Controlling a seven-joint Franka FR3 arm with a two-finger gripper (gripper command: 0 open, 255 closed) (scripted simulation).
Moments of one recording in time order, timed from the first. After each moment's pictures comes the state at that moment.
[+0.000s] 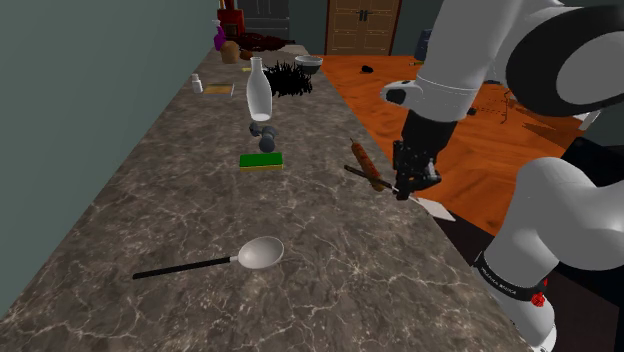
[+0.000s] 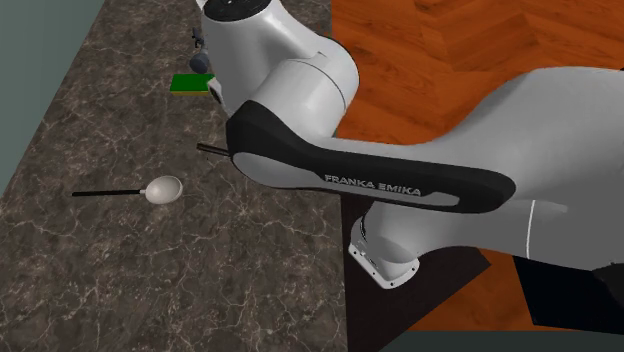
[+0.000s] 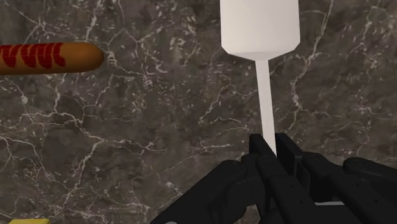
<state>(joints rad) 0.51 -0.91 0.17 -2.69 0.17 1.84 -0.44</state>
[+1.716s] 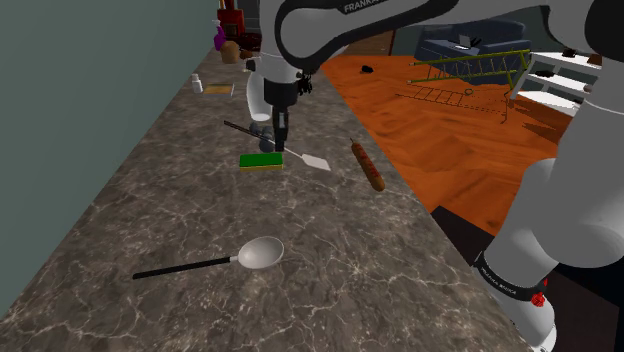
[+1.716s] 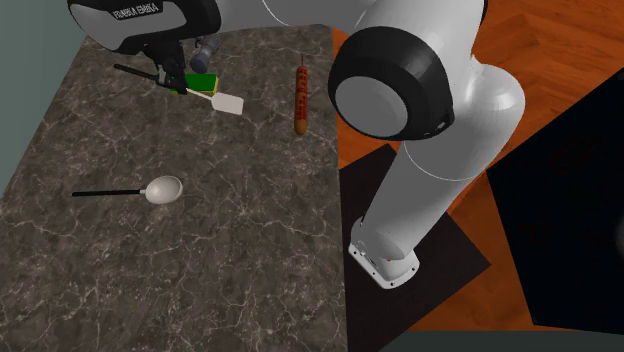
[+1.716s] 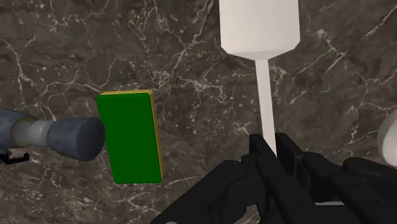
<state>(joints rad) 0.38 0.08 0.12 -1.84 0.03 1.98 -0.54</state>
